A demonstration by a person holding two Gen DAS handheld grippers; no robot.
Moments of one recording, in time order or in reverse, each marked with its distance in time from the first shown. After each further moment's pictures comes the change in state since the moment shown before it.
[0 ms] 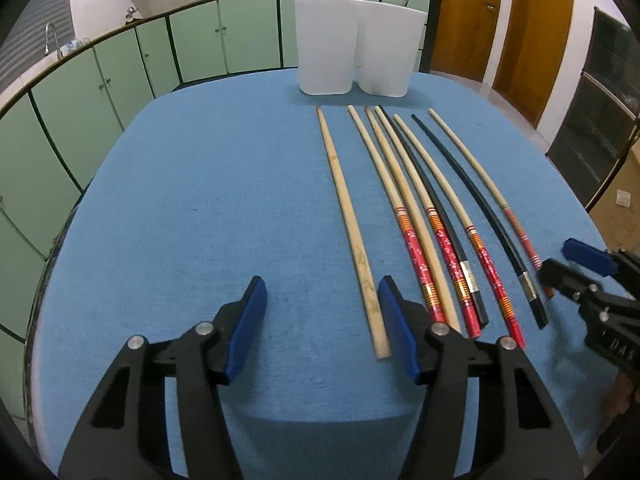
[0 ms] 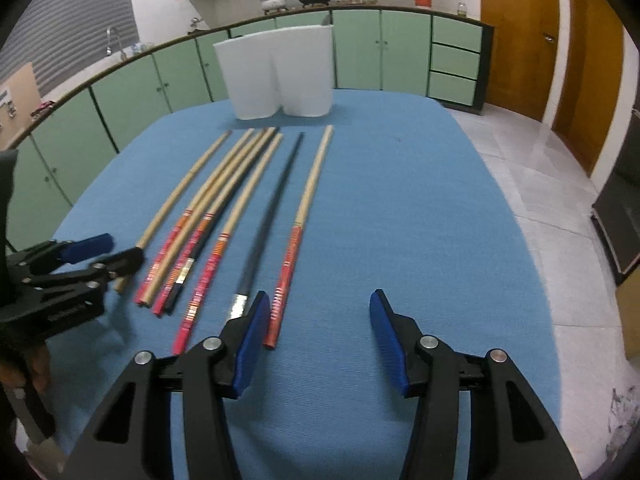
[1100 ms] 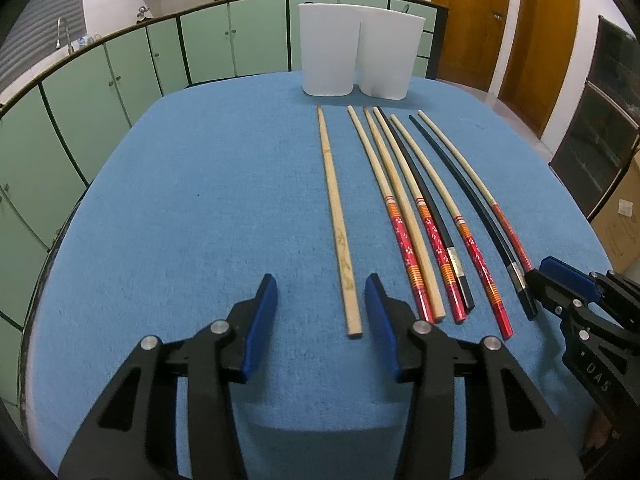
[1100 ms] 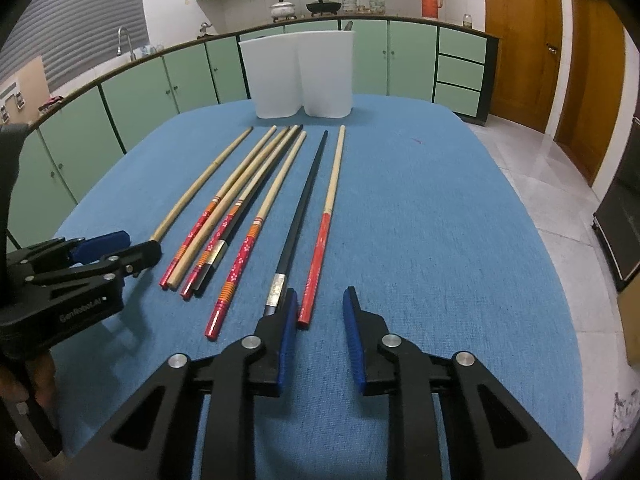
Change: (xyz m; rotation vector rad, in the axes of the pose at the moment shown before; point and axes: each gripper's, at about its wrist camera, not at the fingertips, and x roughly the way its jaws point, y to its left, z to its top) left arm -0.008 -0.008 -0.012 -0.037 -0.026 0.011; right arm -0.002 0.025 -0.014 -0.030 -0.038 0.011
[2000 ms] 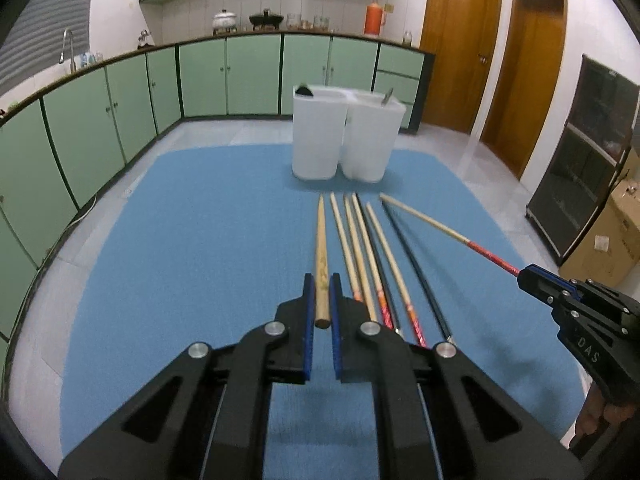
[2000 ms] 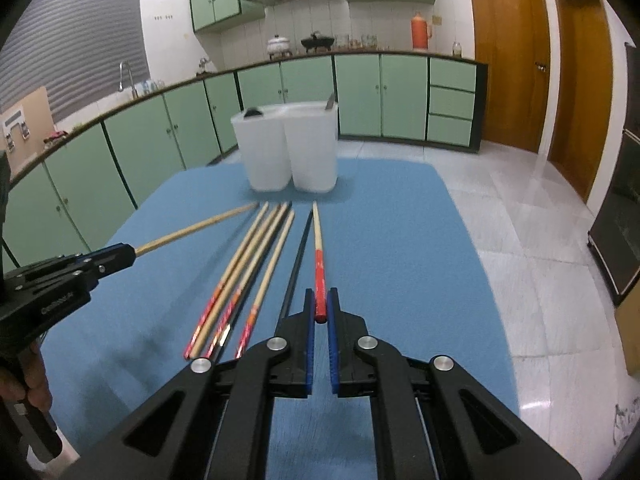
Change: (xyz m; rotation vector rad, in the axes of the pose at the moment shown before) left arm -0.058 0.006 0.047 -0.035 -0.157 -0.079; right arm -0.050 -0.019 0.048 0.029 -0.134 0.010
